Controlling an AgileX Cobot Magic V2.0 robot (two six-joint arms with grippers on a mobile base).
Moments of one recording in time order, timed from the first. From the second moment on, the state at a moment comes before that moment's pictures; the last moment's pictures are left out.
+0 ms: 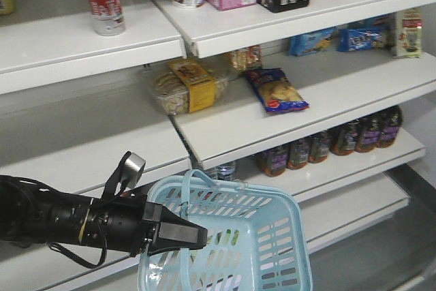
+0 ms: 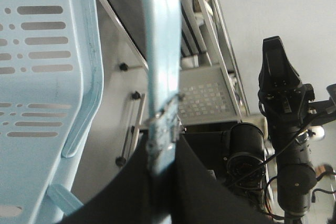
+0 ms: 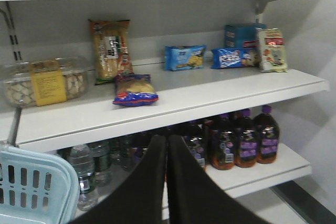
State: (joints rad) left arm -0.27 1.75 -0.68 1.47 -1.14 -1.96; right arm 0.03 -0.01 0.03 -0.04 0.12 0.04
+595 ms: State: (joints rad) left arm -0.27 1.75 -0.68 1.47 -1.14 -1.96; right arm 0.03 -0.01 0.03 -0.04 0.12 0.04
